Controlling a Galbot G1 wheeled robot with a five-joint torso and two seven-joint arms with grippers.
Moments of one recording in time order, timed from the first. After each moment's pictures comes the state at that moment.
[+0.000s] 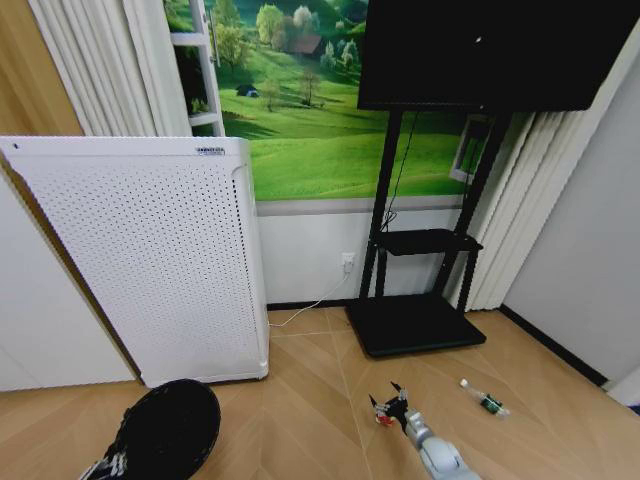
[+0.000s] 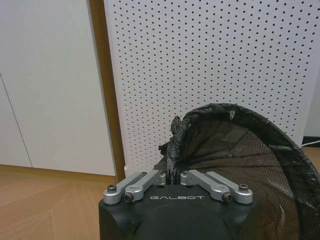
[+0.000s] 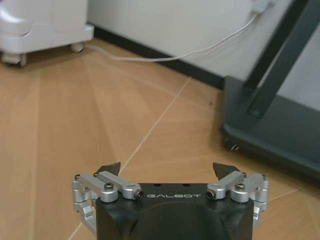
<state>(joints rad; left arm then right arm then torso) 2.01 -1.43 -1.00 -2.10 -0.40 -0.01 0.04 -1.06 1.21 0.37 0.92 -0.08 0.25 -0.27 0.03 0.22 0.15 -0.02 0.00</state>
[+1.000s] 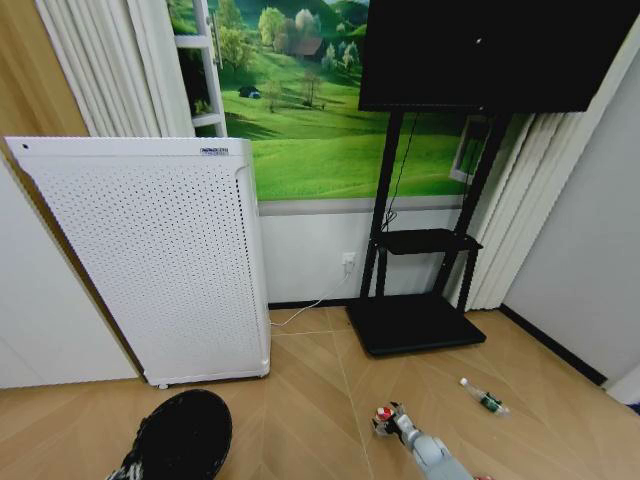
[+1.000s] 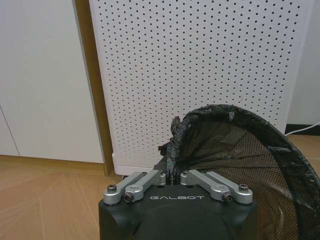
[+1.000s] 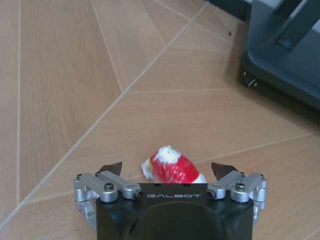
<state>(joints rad) 2.01 -1.47 -0.93 -2.07 -0.34 -0.02 0.03 -0.91 1.28 0.37 0.64 -0.29 0.11 -0.24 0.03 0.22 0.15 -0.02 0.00</state>
